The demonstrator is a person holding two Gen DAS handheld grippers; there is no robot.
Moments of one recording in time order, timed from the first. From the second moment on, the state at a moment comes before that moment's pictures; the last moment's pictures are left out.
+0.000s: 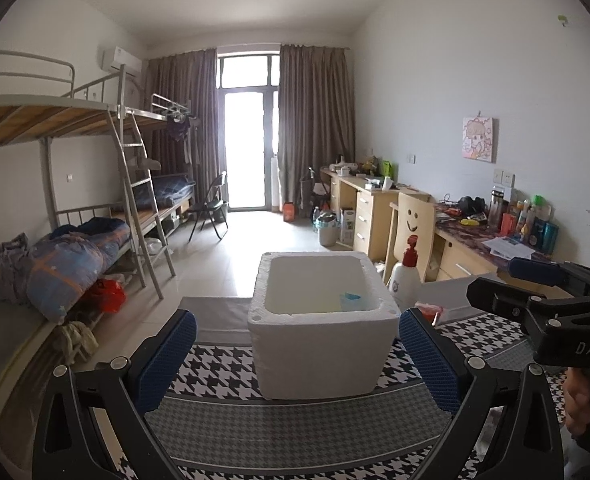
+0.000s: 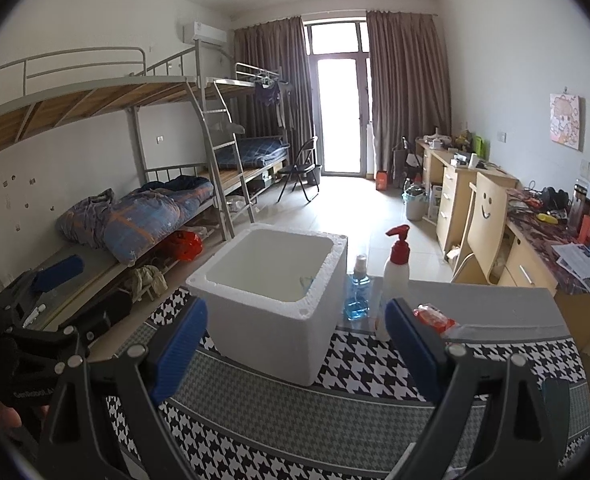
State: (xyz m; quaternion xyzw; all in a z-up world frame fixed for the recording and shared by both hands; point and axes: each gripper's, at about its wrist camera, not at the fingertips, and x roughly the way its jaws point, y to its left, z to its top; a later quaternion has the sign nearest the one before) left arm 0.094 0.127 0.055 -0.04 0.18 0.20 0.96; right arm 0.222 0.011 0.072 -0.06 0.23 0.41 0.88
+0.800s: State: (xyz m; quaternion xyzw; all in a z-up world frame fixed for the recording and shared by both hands) left arm 0.078 0.096 0.046 -0.03 0.16 0.17 0.97; right arm 0.199 -0.028 0.060 -0.04 0.21 0.38 0.90
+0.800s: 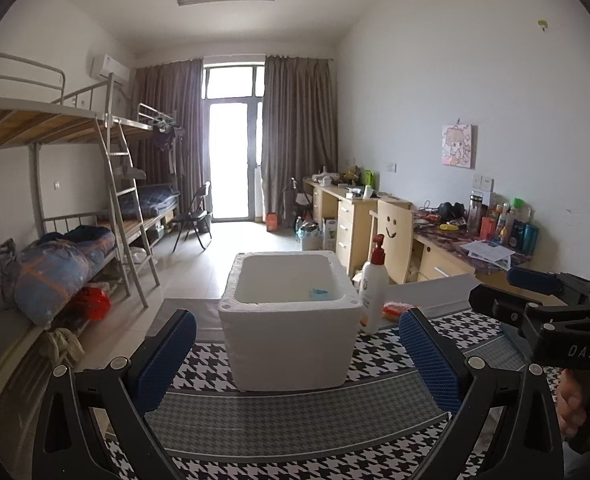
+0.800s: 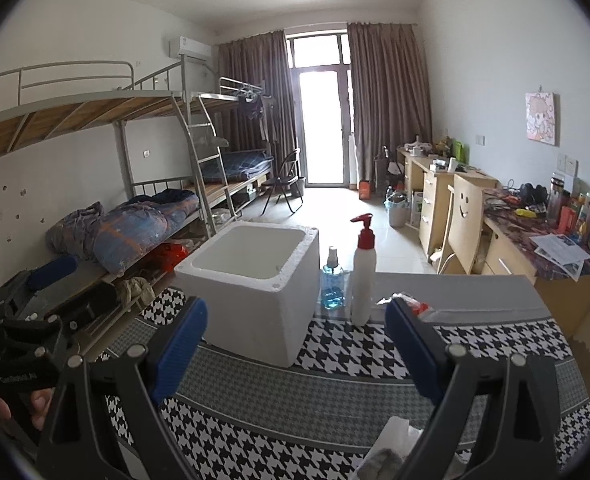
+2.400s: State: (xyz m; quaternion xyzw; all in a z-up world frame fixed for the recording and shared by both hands) left arm 0.072 0.043 -0.004 -0.03 0.16 0.10 0.98; right arm 0.173 -0.098 0.013 -0.01 0.22 0.32 0.92
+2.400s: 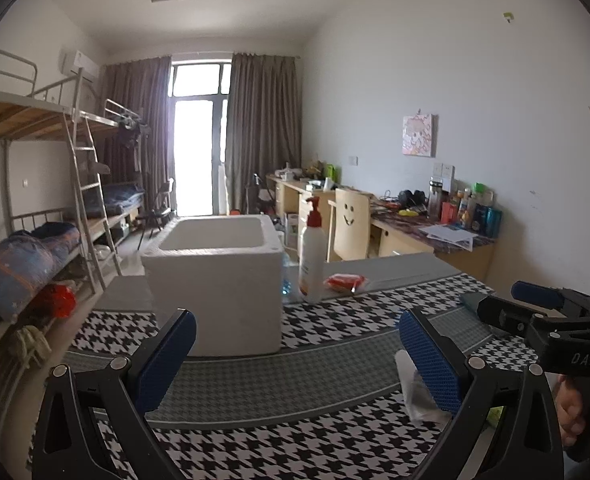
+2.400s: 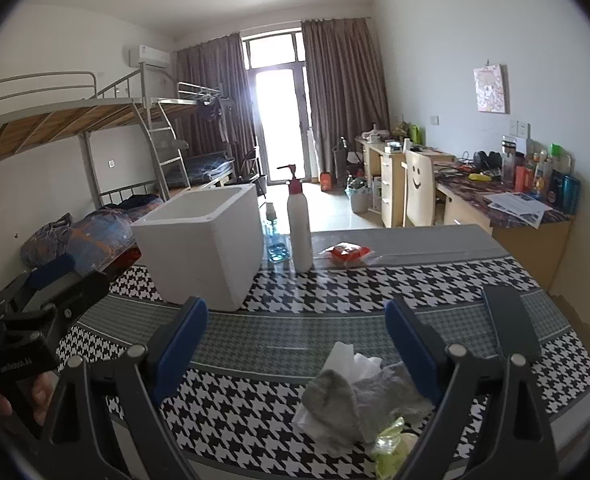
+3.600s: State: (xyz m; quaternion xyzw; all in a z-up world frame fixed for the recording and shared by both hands) left arm 0.108 -0.010 -0.036 -0.02 0.21 0.00 0.98; right arm 0.170 -0.160 -0.027 0.01 0.27 0.25 0.93
